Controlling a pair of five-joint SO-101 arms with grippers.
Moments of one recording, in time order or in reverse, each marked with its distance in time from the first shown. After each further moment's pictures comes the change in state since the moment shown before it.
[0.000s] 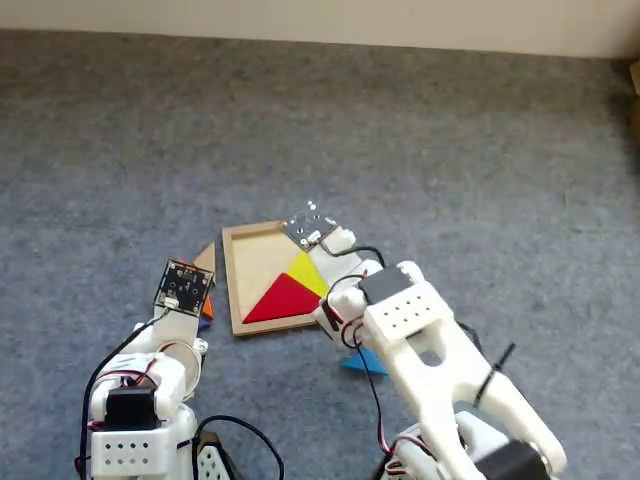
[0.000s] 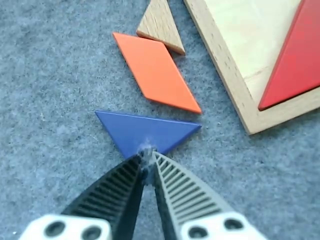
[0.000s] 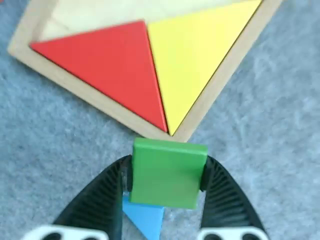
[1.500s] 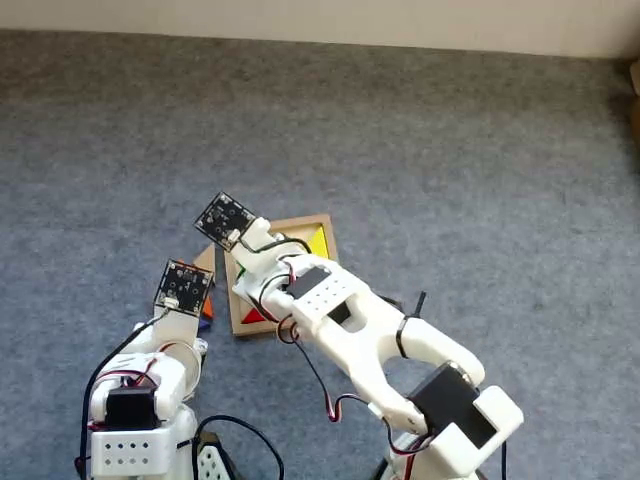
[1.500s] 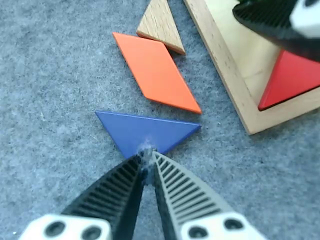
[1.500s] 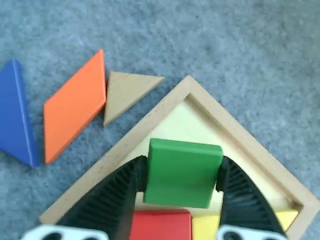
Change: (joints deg) left arm 0.0 0.0 0.0 0.0 0.0; right arm -12.7 28.7 -9.8 -39.5 0.4
